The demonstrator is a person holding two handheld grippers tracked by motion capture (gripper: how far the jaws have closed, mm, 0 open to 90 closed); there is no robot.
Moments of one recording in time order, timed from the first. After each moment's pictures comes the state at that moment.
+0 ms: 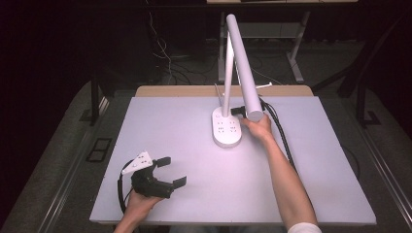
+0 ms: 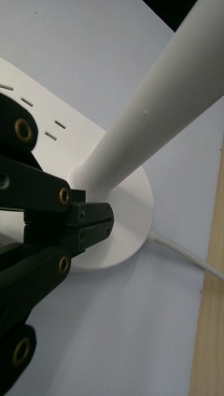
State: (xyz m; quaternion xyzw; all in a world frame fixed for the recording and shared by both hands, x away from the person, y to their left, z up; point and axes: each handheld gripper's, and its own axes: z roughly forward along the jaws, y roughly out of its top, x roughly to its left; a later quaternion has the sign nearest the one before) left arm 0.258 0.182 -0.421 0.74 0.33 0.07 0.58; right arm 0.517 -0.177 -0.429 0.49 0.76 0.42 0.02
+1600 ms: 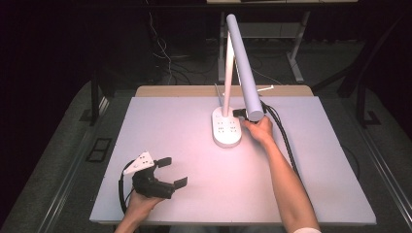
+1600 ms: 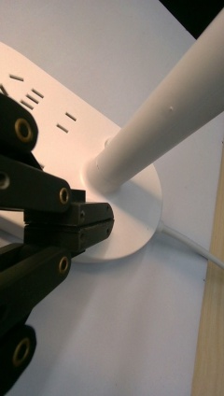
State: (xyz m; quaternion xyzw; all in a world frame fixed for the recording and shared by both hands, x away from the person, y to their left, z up) left arm 0.258 0.180 -0.421 0.74 0.33 0.07 0.58; right arm 0.507 -0.180 -0.431 0.50 0.76 0.42 0.04
